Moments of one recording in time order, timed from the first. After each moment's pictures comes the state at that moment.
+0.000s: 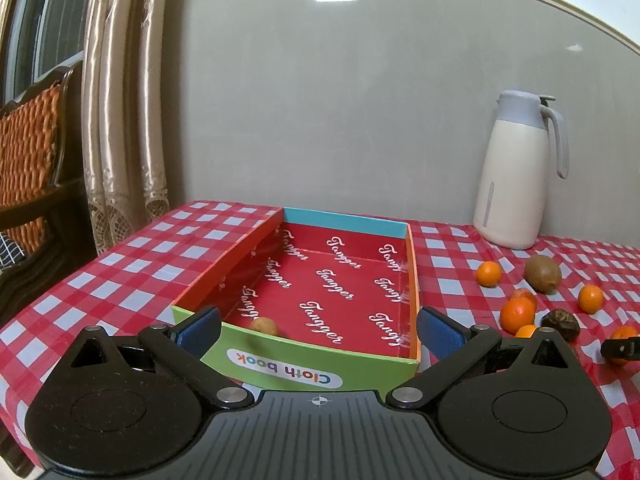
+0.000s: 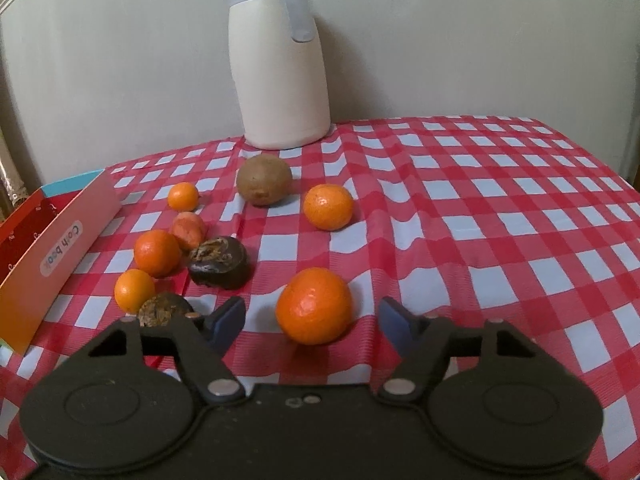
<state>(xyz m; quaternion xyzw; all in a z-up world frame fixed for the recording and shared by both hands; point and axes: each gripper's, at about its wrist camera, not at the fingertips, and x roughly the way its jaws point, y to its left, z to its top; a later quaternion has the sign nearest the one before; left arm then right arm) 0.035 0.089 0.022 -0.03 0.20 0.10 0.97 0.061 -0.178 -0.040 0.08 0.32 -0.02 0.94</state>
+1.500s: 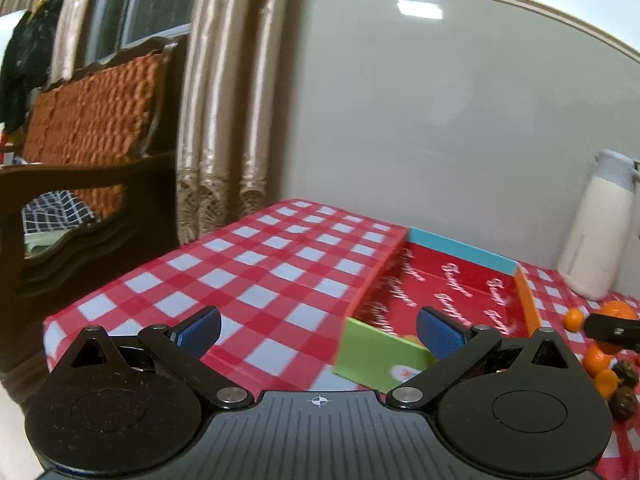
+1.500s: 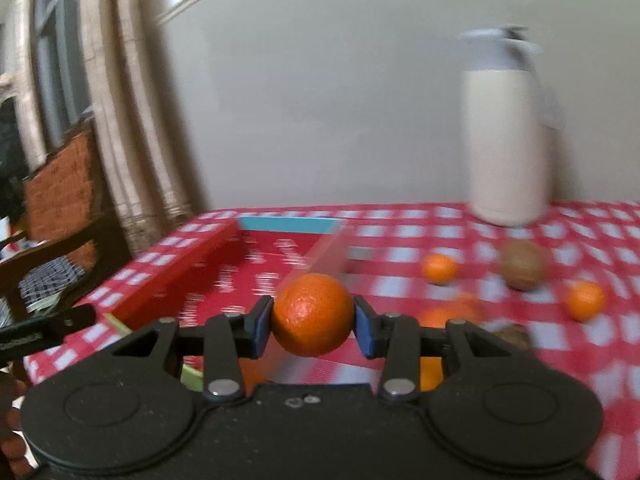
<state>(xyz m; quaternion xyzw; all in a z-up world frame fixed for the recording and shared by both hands) 0.005 0.184 0.023 -0.10 0.18 0.21 0.96 0.072 -0.033 0.015 0.07 0.23 0.23 0.94</state>
